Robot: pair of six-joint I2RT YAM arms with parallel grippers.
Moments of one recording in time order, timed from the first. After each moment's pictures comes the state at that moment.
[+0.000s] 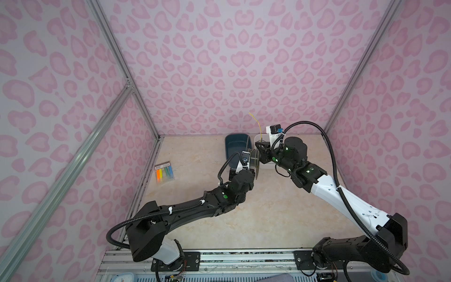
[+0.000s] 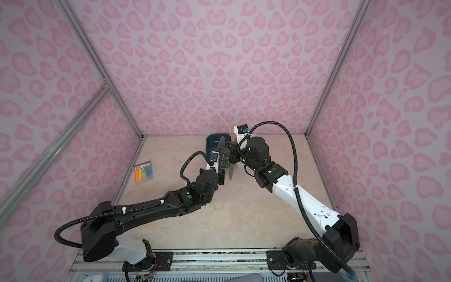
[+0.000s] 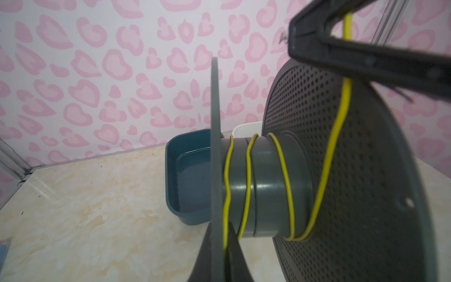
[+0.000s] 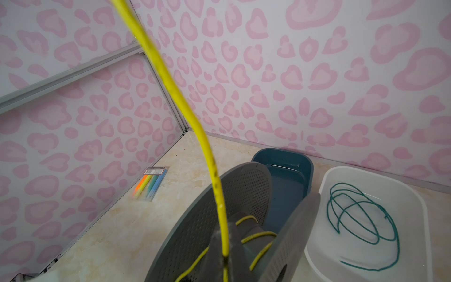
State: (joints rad) left arm -1.04 1.51 0.99 0.19 -0.79 -0.16; right arm 0.56 1.35 1.20 -0.06 -0.09 0.27
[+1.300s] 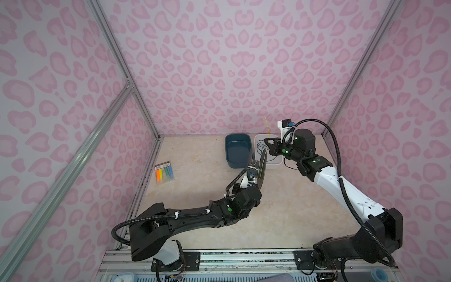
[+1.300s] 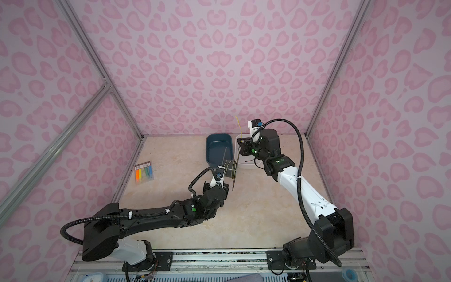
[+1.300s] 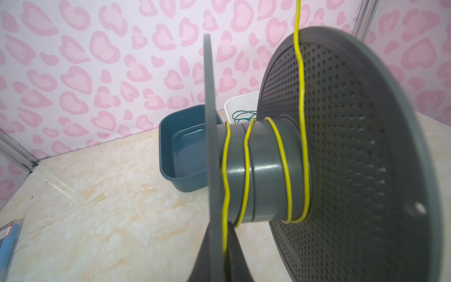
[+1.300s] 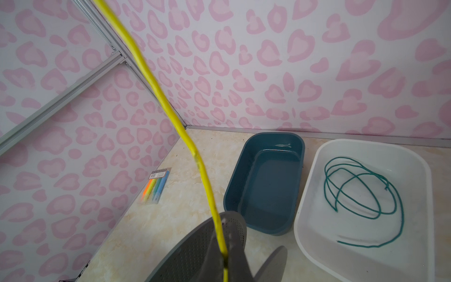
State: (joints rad) left arm -1.16 1.52 0.90 0.16 -0.88 -0.21; right arm 0.36 1.42 1.24 -0.09 -0.29 0.39
